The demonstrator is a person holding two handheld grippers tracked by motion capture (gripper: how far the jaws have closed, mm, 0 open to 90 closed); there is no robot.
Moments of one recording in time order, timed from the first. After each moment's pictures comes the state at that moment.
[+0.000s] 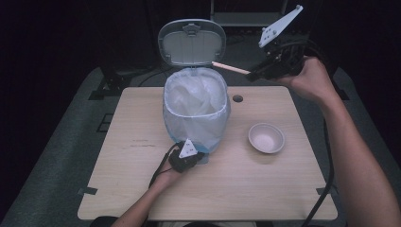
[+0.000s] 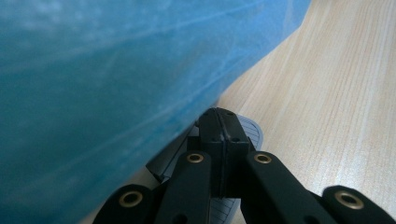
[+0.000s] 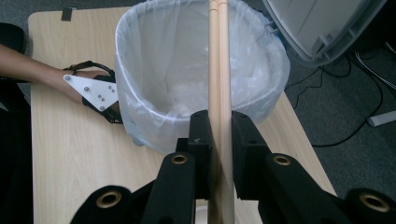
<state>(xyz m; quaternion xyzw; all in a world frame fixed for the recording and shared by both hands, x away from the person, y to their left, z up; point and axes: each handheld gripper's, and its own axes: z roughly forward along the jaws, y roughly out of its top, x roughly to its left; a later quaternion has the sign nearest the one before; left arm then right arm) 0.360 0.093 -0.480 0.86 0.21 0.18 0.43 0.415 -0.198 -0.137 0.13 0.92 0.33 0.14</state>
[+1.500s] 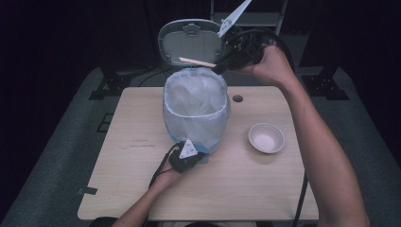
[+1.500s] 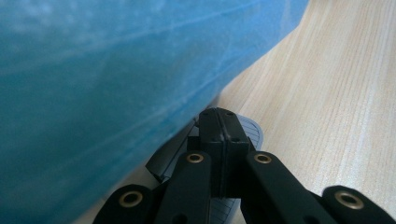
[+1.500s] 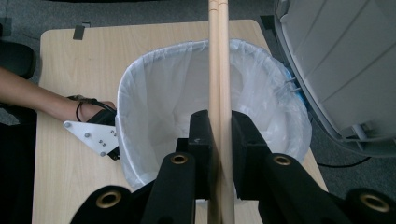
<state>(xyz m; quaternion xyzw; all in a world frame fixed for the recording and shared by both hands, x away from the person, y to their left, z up) 0.359 0.093 -0.480 0.86 0.20 0.19 0.43 0.445 -0.119 -0.127 0.10 0.93 0.33 0.12</state>
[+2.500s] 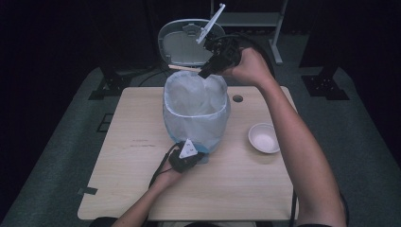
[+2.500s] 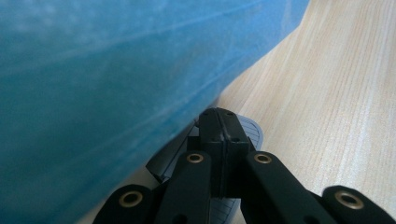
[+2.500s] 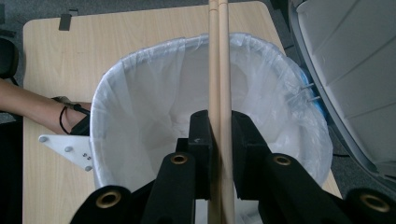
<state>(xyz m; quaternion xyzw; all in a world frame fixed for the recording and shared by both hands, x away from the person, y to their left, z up) 0.360 0.093 -0.479 0.86 0.20 0.18 0.42 0.471 -0.077 -0.150 0.11 0.95 0.29 0.10</state>
